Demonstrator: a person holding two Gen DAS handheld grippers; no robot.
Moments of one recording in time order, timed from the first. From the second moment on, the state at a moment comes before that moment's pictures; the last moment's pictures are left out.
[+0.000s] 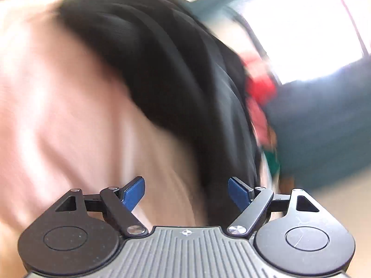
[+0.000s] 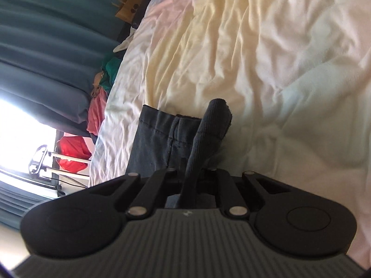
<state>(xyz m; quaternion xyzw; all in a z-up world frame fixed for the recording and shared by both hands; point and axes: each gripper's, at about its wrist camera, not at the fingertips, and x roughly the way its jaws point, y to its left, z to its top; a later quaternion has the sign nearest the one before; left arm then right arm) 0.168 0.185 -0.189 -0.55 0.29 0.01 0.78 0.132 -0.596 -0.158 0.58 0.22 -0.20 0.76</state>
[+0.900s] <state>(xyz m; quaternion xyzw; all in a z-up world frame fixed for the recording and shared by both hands) 0.141 0.261 -0.037 -0.46 0.22 0.17 0.84 0.137 -0.599 -0.157 0.57 0.18 -0.21 0.78</state>
